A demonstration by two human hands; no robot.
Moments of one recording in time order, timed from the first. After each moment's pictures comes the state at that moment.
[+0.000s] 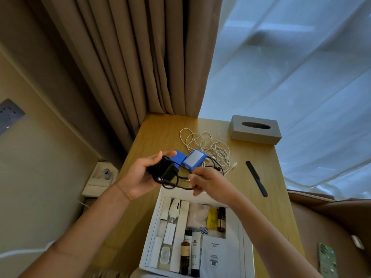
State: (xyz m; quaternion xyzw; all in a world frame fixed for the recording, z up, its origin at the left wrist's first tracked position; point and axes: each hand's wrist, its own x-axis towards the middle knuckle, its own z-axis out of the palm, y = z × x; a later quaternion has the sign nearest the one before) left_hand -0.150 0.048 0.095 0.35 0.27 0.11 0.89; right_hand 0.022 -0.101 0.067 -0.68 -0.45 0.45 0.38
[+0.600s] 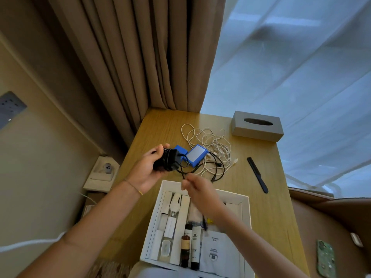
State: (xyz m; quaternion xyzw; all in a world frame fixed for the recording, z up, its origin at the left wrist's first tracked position) left_hand -0.137 0.044 0.074 0.34 0.33 0.23 0.85; right_hand -0.024 -0.111 0.039 -0.74 -0.44 0.36 0.37
